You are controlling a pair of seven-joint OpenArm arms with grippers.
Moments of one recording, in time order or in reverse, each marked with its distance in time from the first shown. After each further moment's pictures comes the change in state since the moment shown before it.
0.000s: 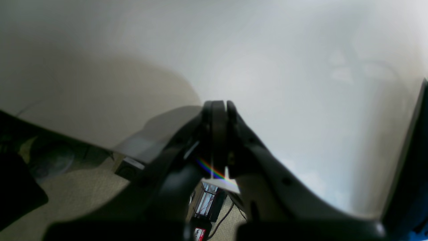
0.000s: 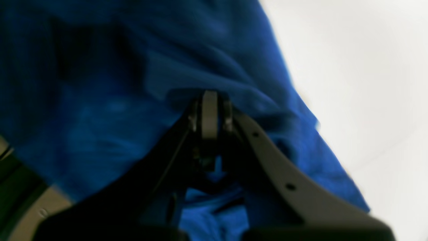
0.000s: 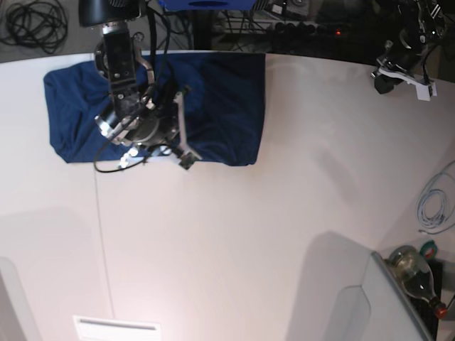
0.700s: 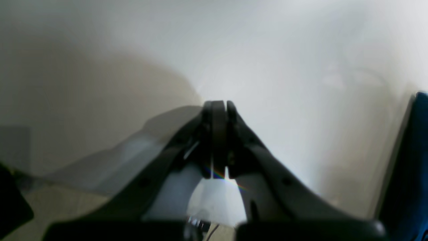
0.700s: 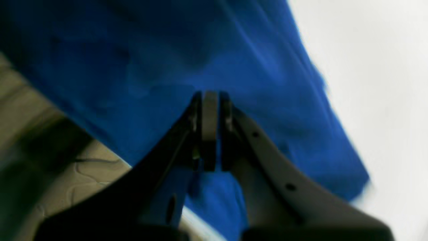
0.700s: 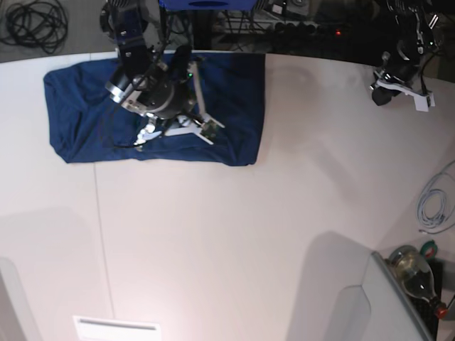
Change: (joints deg) left arm -3.7 0.3 0.5 -1.8 -0.2 0.2 0.0; right arm -9.2 0.0 -9.7 10.8 0.8 0.0 -2.8
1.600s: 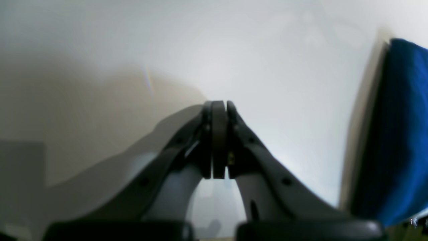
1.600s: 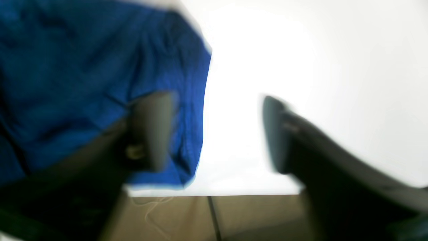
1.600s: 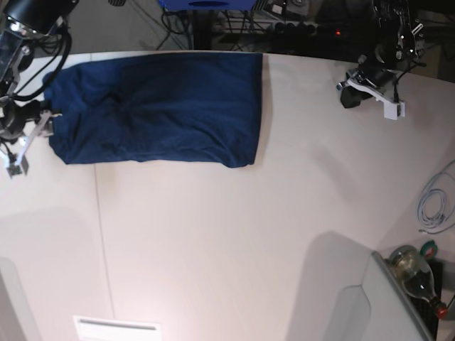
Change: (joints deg) left arm 0.2 0.1 12.4 2.7 0.2 0.1 -0.2; right arm 9.5 11.7 48.4 -4.1 23.6 0.0 -11.9
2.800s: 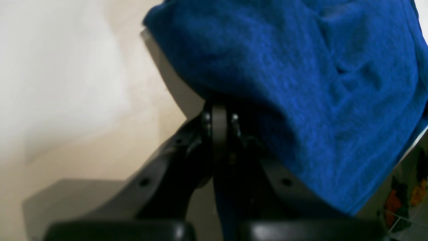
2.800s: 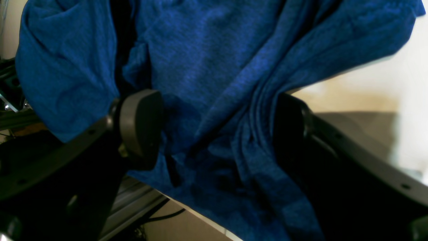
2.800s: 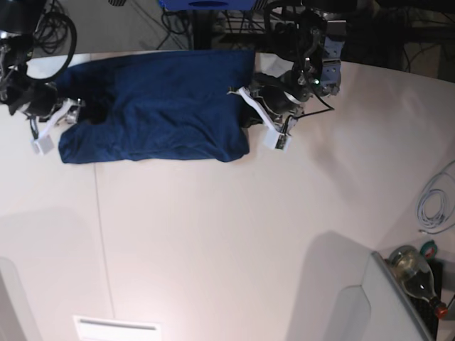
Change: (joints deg) left arm -9.4 13.7 21.6 0.7 22.8 -0.4 -1.8; right arm -1.8 9.2 -11.0 -30.3 42.5 0.1 6.1
